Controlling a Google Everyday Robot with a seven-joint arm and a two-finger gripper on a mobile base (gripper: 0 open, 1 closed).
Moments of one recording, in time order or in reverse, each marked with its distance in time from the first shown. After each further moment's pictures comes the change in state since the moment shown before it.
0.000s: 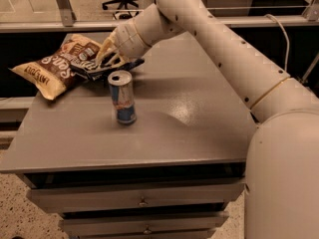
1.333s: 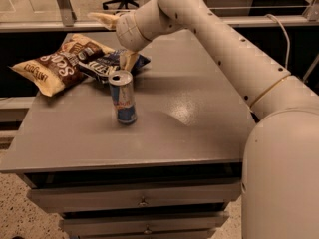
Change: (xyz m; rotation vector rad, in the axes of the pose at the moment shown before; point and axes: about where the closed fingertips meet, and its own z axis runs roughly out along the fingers) arm 0.028 -0.026 -0.008 0.087 0.103 0.080
